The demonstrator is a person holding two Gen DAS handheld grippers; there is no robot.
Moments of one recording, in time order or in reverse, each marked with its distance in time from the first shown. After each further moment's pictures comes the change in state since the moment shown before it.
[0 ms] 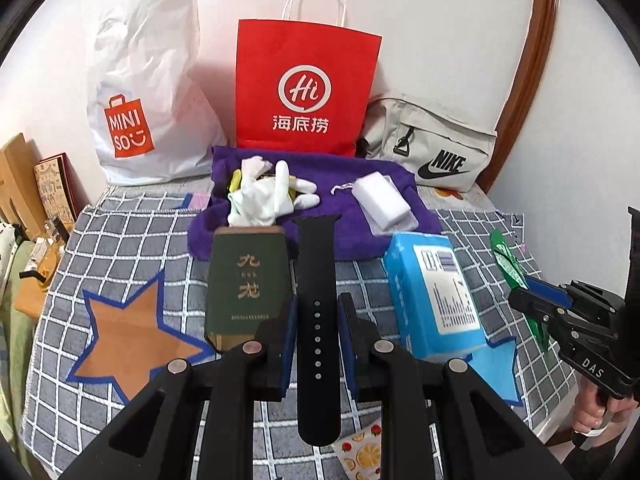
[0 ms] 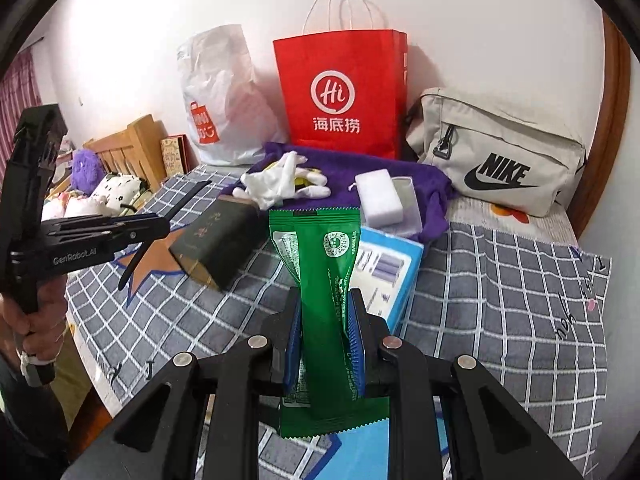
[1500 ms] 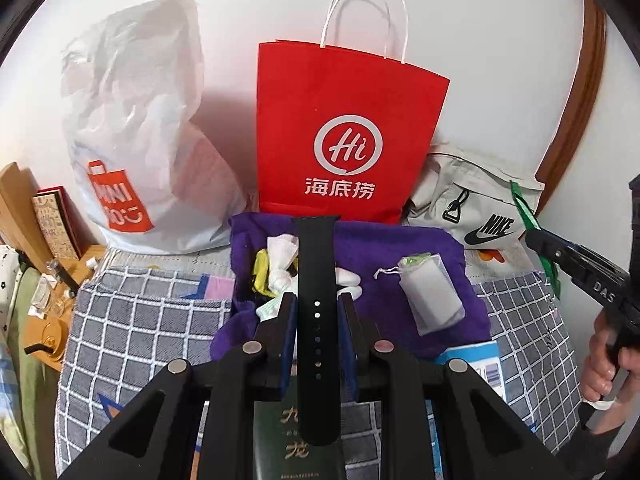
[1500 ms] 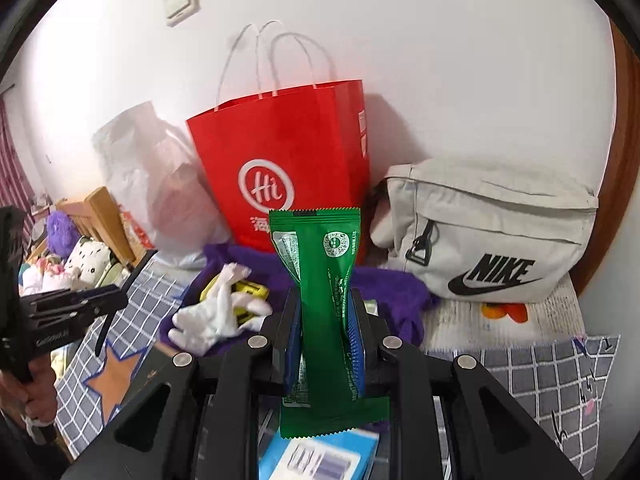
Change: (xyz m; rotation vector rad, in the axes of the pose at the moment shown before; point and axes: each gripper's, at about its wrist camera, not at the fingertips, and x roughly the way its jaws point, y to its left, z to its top) left arm 0.062 0.036 0.119 -0.029 -0.017 0.053; right arm 0.081 -0.071 0.146 0.123 -0.100 -0.051
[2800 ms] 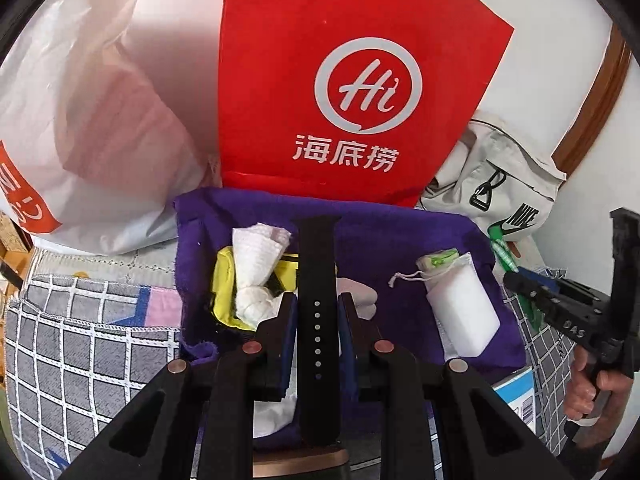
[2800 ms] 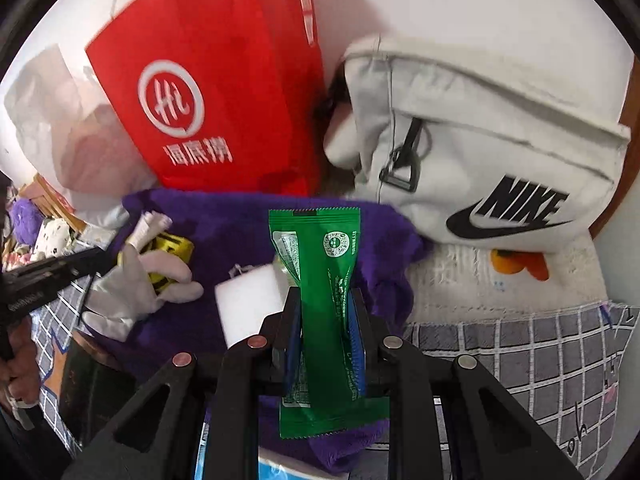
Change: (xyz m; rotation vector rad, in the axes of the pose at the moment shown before) left arm 0.117 0.016 0.016 -0.009 0.129 -0.102; right arm 0.113 -0.039 -0.029 0.049 0.263 -0.100
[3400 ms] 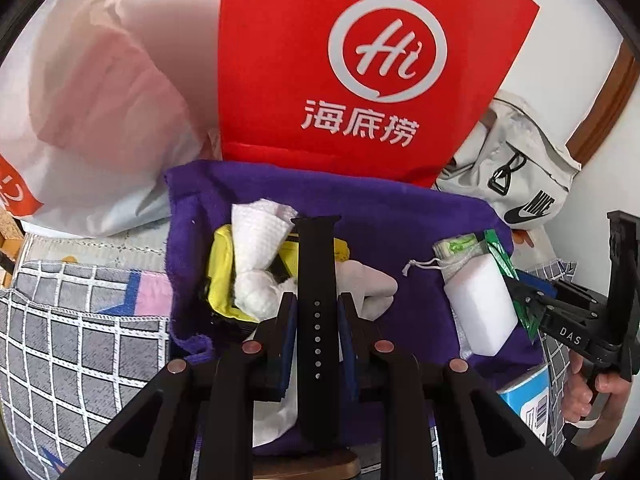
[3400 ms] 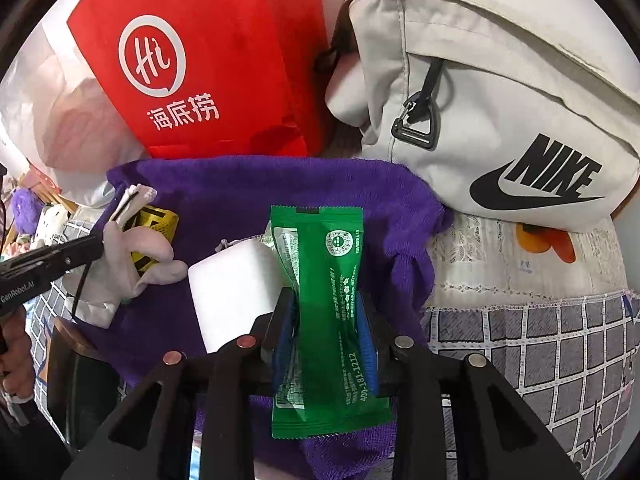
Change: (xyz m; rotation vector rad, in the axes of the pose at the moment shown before) left arm 0.026 0.003 -0.006 -0.013 0.072 0.014; right arm 0.027 0.000 -0.006 0.004 0.070 0.025
